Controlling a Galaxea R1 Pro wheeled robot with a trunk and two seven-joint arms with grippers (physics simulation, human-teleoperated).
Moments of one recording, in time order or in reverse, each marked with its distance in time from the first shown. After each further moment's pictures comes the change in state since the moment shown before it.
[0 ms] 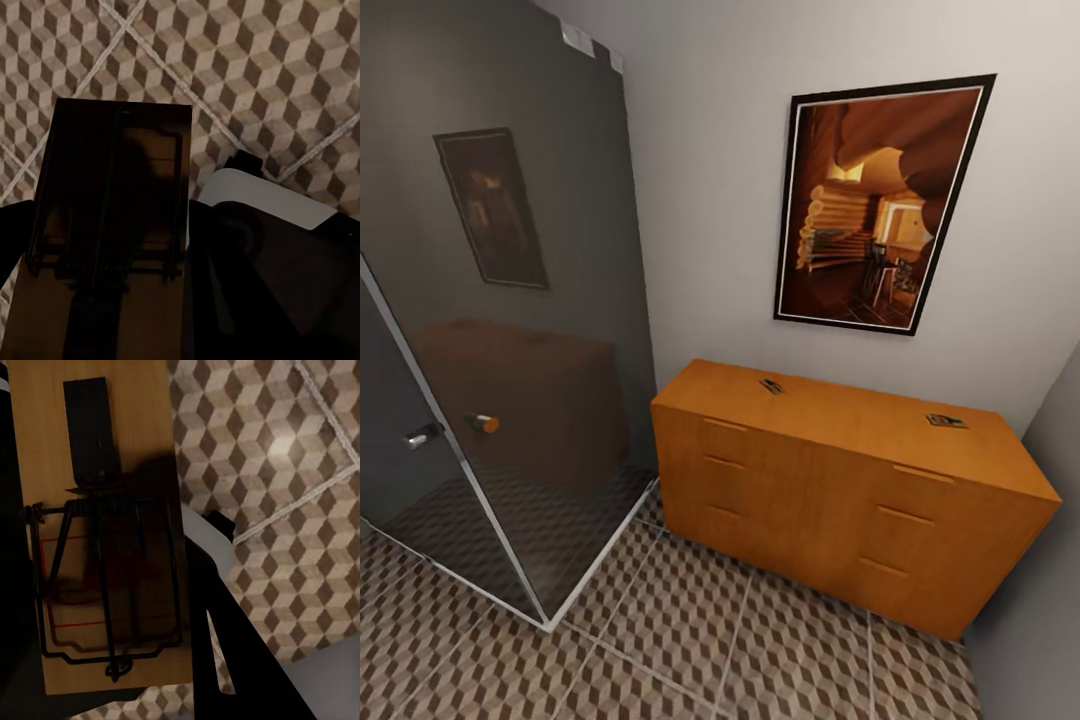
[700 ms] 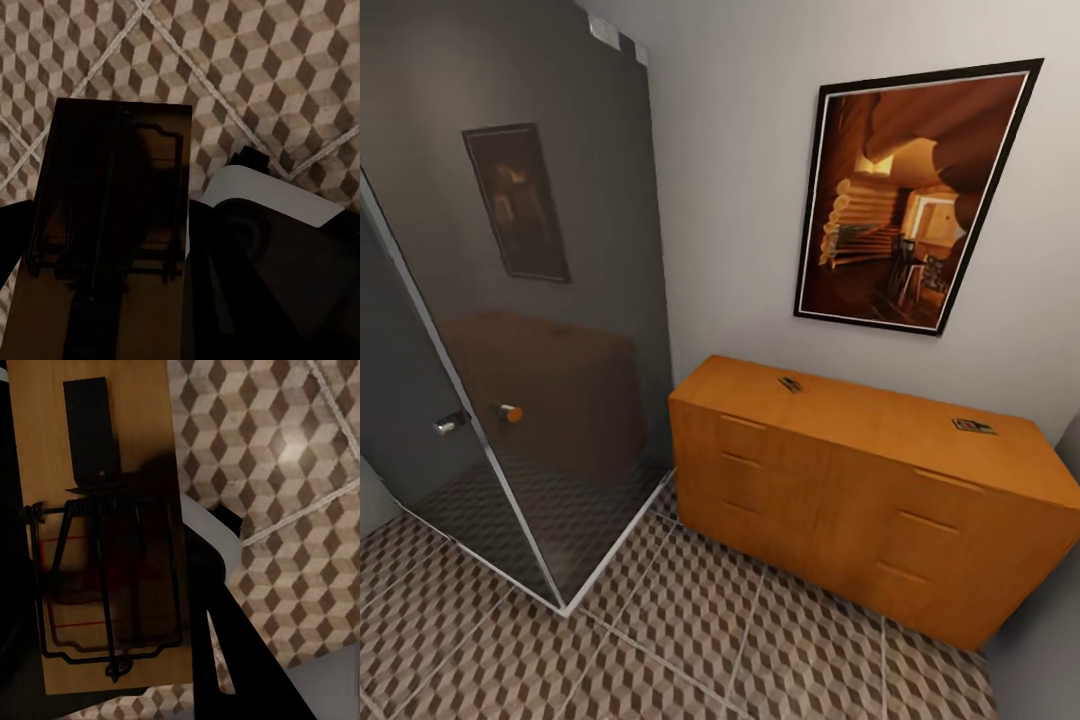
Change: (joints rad) left arm 0.000 0.006 0.000 0.000 0.000 0.000 0.000; right arm 0.000 0.005 -0.001 0.006 0.003 -0.003 0.000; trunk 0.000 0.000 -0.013
